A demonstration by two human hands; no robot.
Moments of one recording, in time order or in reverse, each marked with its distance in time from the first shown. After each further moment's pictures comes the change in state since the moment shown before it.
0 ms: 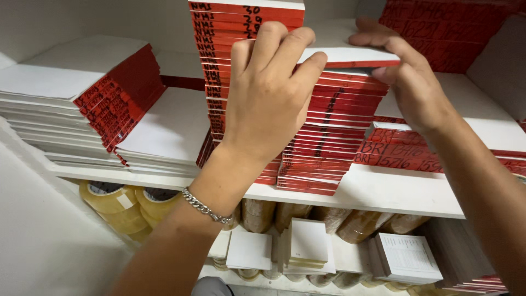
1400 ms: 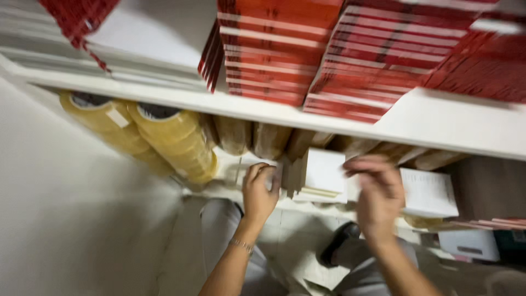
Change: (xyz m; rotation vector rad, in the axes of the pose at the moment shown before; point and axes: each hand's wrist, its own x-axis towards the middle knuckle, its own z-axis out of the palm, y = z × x) left_hand -0.396 0.156 0.006 -0.411 -0.399 -0.962; right_hand -0.254 0.048 0.182 0.310 0.512 0.251
